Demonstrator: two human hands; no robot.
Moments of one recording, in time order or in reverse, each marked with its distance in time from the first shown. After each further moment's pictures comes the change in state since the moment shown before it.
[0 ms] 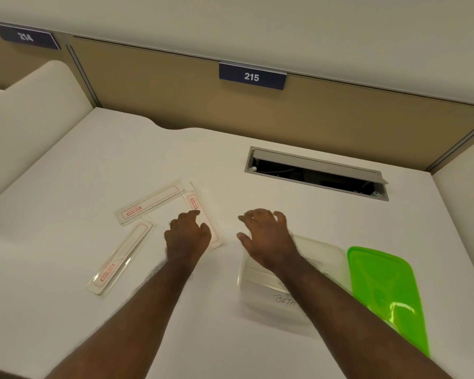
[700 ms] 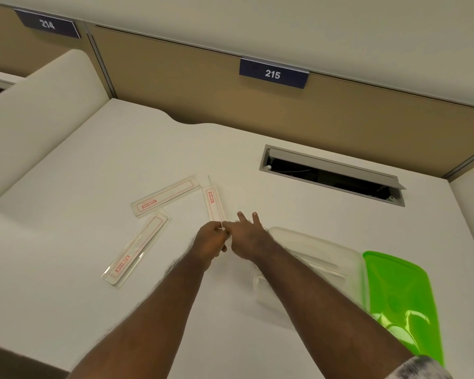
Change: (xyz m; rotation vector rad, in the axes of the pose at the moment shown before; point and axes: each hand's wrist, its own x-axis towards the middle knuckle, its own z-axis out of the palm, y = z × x) left_hand 0.000 -0.011 0.007 -0.707 -0.435 -0.293; right_hand 0.046 -0.066 0.021 0.006 -0.472 -0.013
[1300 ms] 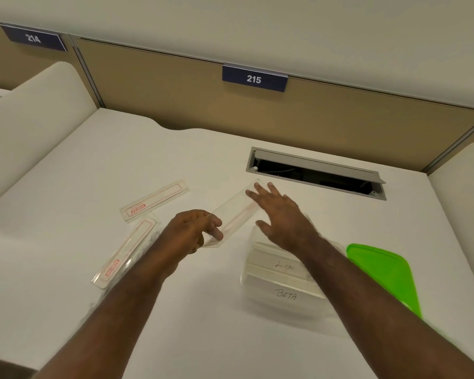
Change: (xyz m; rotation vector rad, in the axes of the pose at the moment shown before) left_hand -0.106 0.072 -0.038 0.006 -0.113 0.216; right_hand -0.066 0.087 -0.035 0.089 0.429 -0.081
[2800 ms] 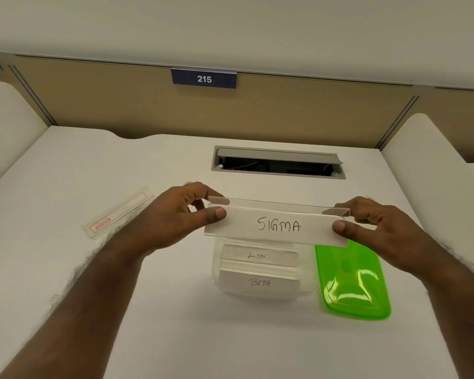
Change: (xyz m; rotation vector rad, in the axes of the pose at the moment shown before) left_hand -0.006 0.063 0.036 0.437 -0.272 0.471; right_hand -0.183 0.058 -0.136 0.542 0.197 0.255
